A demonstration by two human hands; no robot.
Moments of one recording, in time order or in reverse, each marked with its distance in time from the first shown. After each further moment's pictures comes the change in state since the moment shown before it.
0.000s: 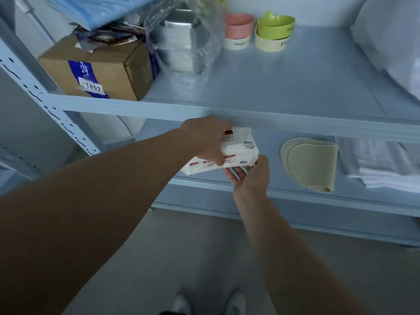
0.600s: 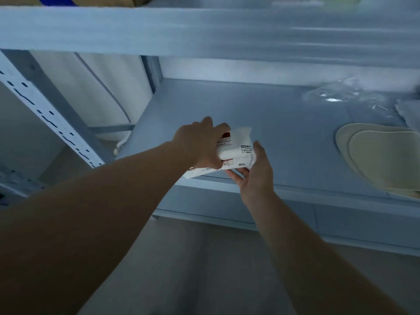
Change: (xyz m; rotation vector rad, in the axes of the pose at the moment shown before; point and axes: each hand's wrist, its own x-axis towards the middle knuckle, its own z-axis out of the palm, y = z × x) left_hand 0.090 -0.157 0.225 0.029 0.113 -0.015; right_hand 0.191 0.182 0.007 -0.213 -0.149 0.013
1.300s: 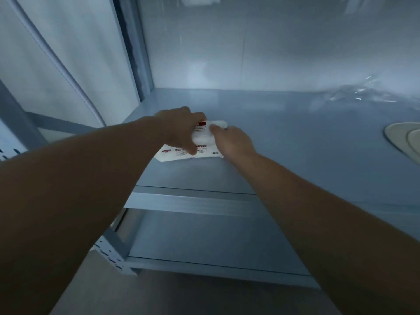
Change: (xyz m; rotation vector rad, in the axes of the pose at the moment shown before) left_hand 0.135 -0.151 0.138 0.085 0.042 0.005; right_hand 0.185 0.076 0.086 -1.218 -0.058 -0.543
